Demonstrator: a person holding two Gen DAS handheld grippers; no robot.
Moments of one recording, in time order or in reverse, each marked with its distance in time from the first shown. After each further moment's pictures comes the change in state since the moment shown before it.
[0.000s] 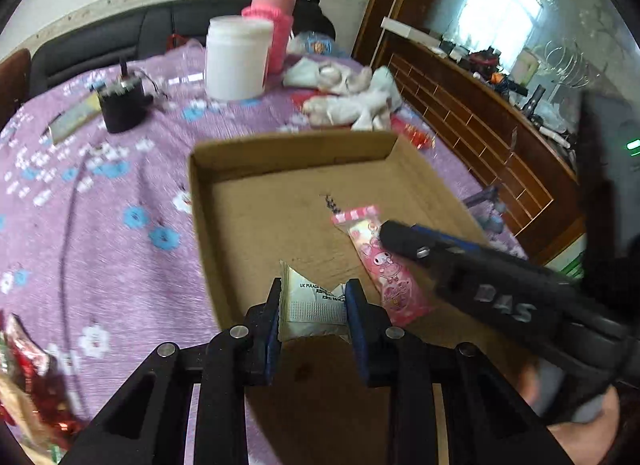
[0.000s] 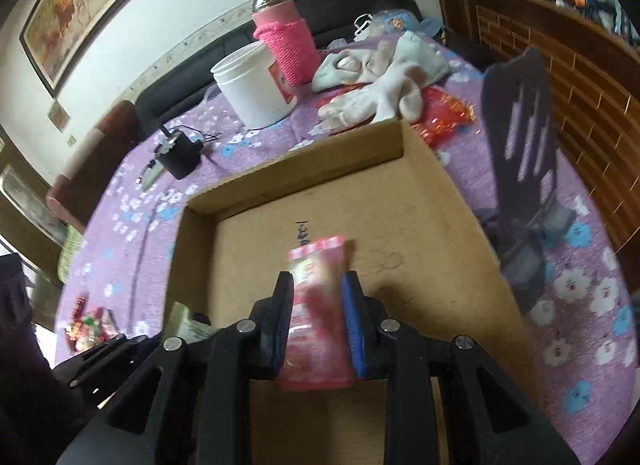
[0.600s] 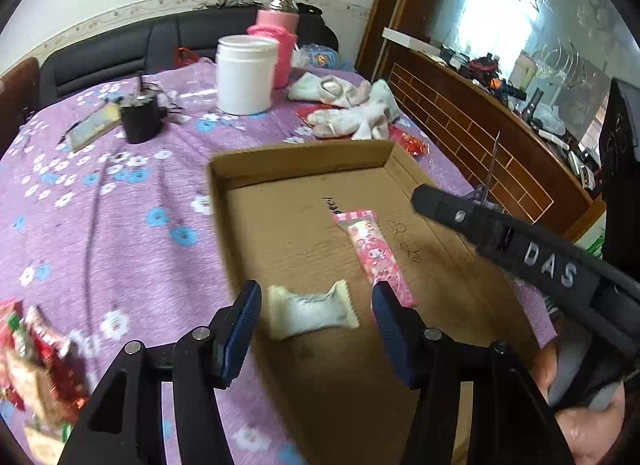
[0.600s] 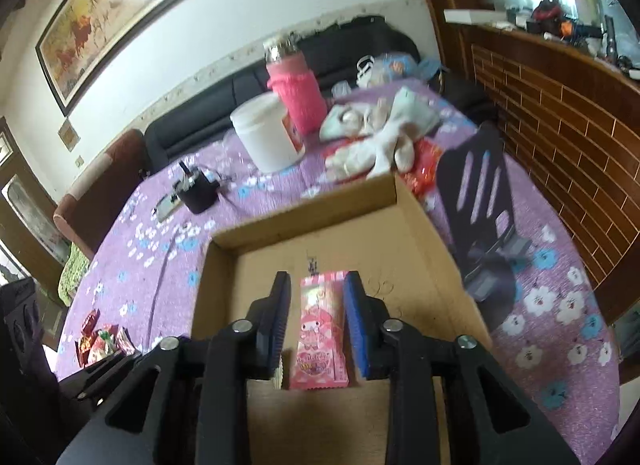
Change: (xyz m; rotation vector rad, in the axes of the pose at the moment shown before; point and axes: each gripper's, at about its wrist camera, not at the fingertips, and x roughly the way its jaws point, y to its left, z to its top) left arm -0.036 0.002 -0.011 0.000 -0.058 0.032; right arm -0.046 0.005 -0.002 0.000 -0.167 0.025
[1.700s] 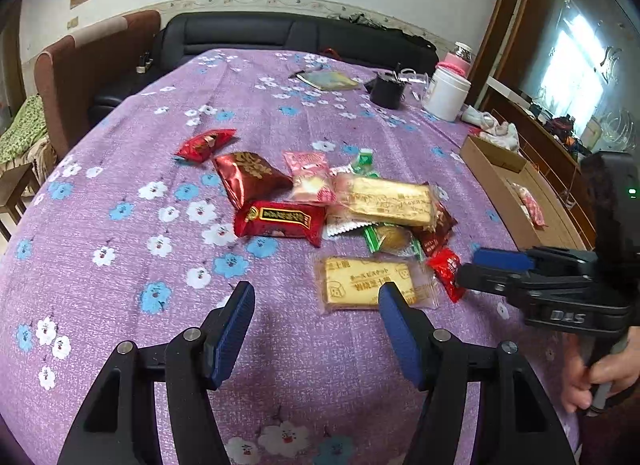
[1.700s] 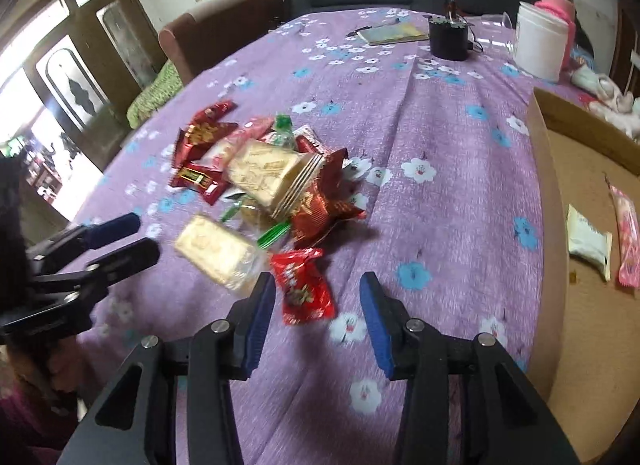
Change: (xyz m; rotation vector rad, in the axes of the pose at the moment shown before) left arm -0.144 0.213 -0.150 -0.223 -0.076 0.202; right arm 0.034 0.209 -0.141 -0.502 0.380 0.253
